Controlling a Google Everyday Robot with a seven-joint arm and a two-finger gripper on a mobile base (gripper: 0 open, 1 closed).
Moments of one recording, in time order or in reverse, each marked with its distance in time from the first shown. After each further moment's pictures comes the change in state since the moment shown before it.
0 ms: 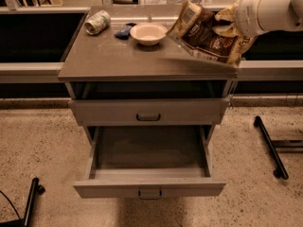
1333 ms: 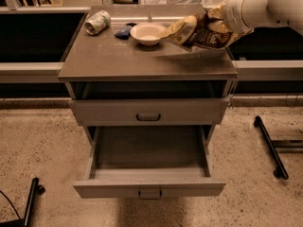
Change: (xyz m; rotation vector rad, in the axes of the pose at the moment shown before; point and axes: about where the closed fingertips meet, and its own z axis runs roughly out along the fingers) arm 0.016 -0.014 0.035 0.000 0.087 -0.166
